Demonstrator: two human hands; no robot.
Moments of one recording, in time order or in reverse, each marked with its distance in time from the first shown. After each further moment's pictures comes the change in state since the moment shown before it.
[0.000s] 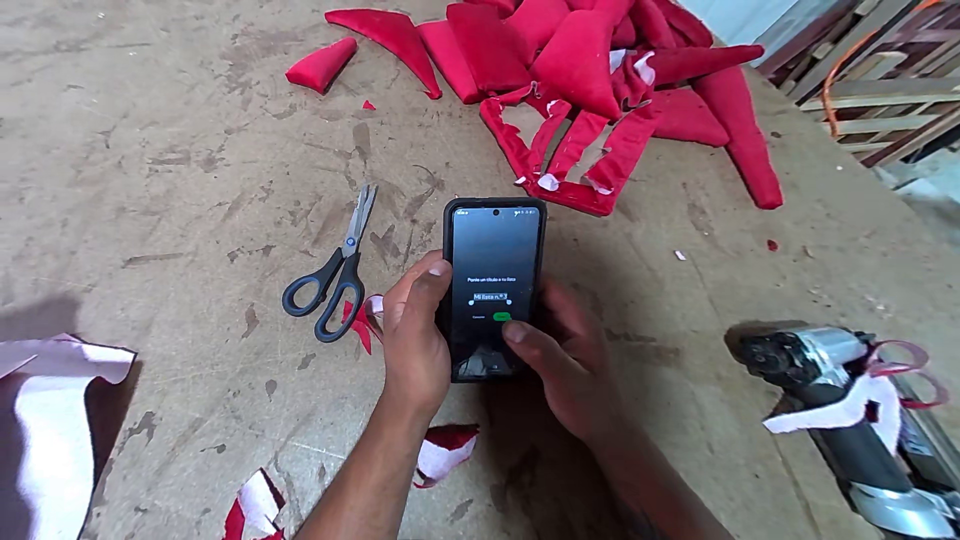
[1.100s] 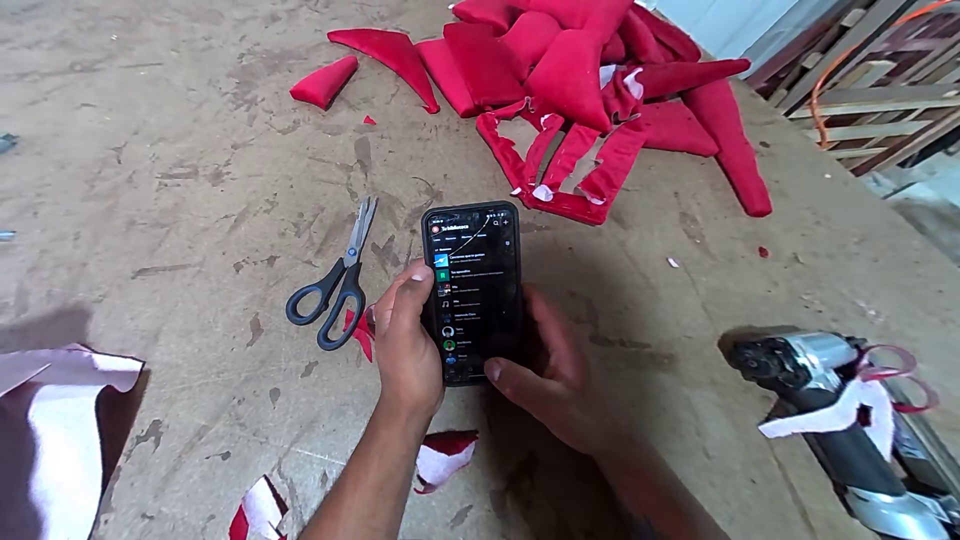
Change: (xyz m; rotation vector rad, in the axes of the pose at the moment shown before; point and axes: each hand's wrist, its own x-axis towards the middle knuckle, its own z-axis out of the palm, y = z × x) left_hand 0.001 0.000 0.000 -0.105 0.089 -0.031; right_hand -0.002 -0.005 -0.003 -0.078 -0.138 0.079
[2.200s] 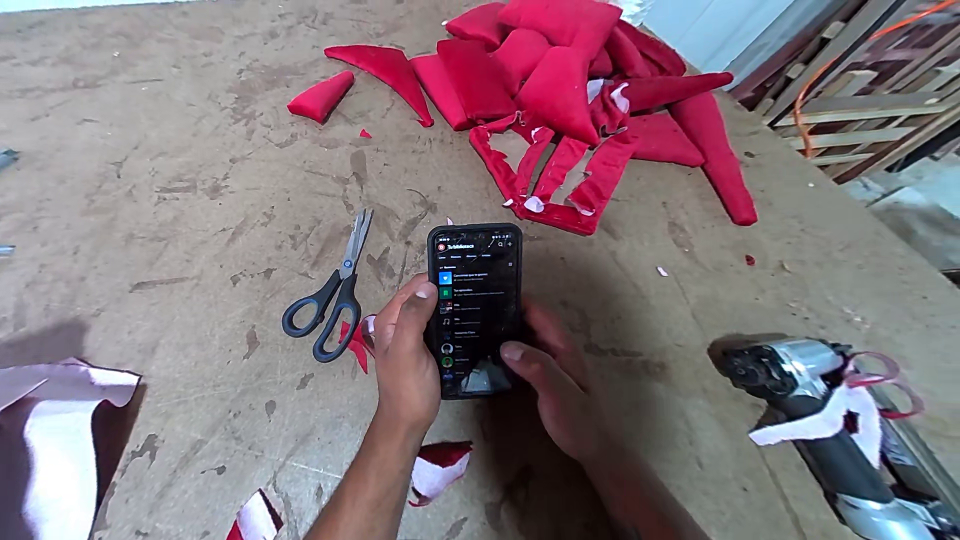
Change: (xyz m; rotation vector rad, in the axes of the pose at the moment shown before) left_hand 0.001 -0.001 0.001 0.084 -0.058 0.036; right_hand 0.001 0.005 -0.001 0.111 0.079 -0.084
